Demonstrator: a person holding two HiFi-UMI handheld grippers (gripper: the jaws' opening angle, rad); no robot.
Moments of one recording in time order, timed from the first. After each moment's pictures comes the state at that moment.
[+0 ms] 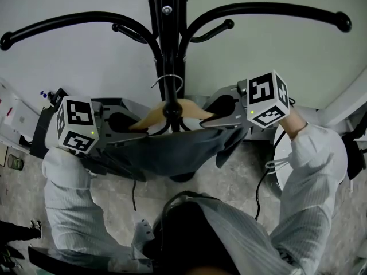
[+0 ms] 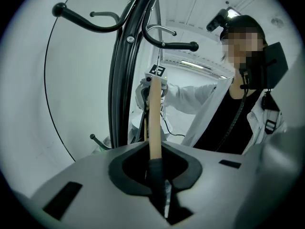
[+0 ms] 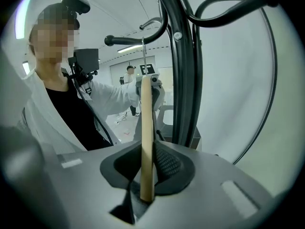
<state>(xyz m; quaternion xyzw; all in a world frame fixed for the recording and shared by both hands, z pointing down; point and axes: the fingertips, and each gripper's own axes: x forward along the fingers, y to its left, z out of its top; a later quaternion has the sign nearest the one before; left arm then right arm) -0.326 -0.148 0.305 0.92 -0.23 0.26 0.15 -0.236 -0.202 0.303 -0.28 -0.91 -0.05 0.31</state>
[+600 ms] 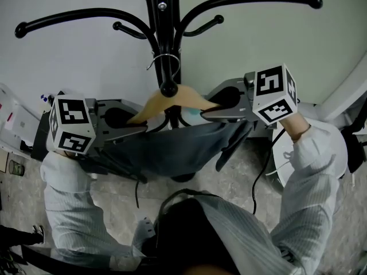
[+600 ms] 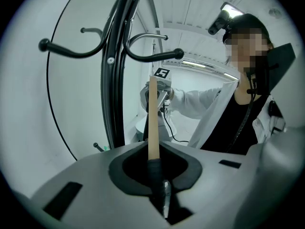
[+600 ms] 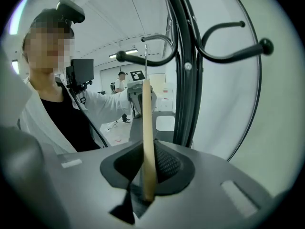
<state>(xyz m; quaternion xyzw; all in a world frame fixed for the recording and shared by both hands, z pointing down) -0.319 -0.145 0.281 0.92 -0.26 0.26 0.13 -0.231 -0.199 0.278 -0.23 -0.93 -0.03 0.28</state>
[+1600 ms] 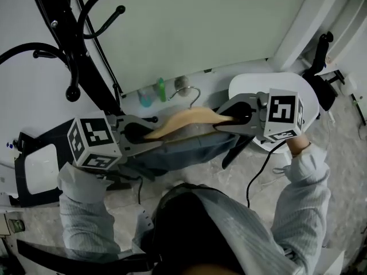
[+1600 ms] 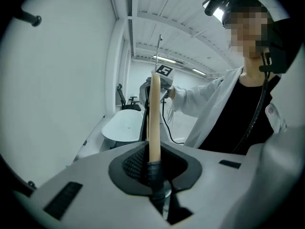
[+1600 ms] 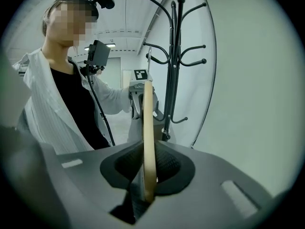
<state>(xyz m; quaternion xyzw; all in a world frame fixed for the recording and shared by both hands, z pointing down) -0.135 -0.139 0.333 0.95 -0.07 0.28 0.09 -0.034 -0.158 0.314 -0.03 -0.95 -0.04 0.30</state>
